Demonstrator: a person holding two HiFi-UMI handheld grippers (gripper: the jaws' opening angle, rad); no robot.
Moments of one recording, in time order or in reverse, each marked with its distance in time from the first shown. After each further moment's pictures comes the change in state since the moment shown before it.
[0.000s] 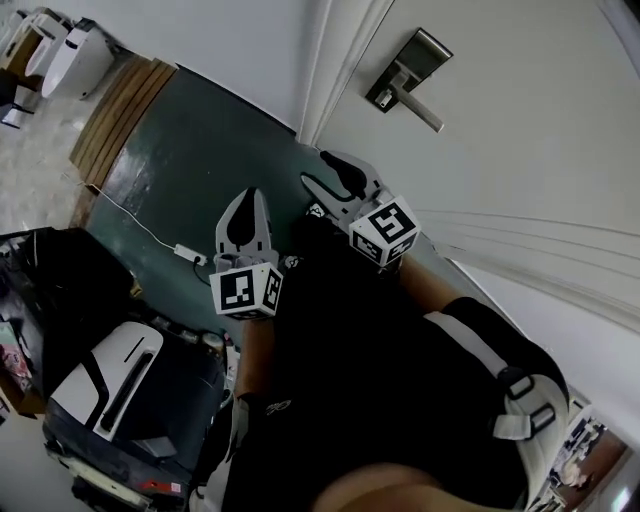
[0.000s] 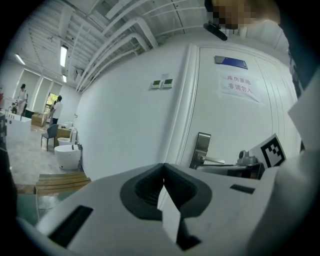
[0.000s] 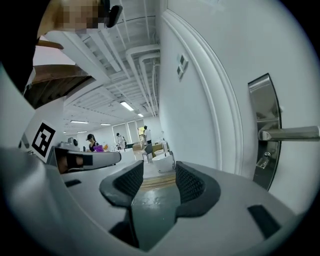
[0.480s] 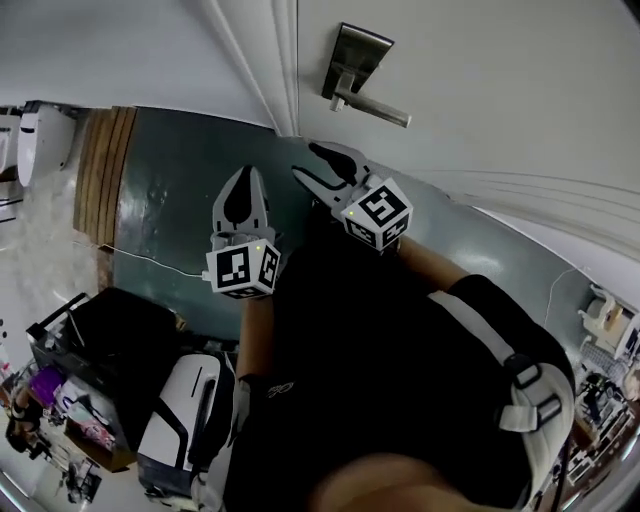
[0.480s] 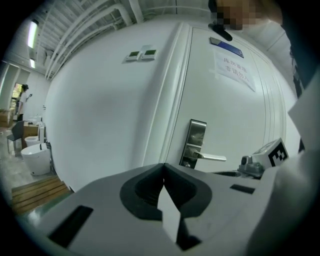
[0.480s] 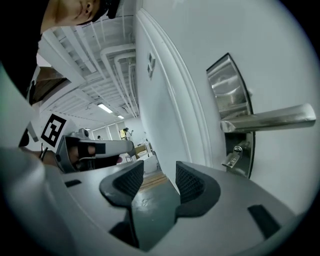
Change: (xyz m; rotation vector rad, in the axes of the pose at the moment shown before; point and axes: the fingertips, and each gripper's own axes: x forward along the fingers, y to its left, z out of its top) left arm 0.158 -0.044 -0.001 0.074 0.130 -0.271; right arm 0.008 -0.117 -0.008 0.129 0.002 -0.193
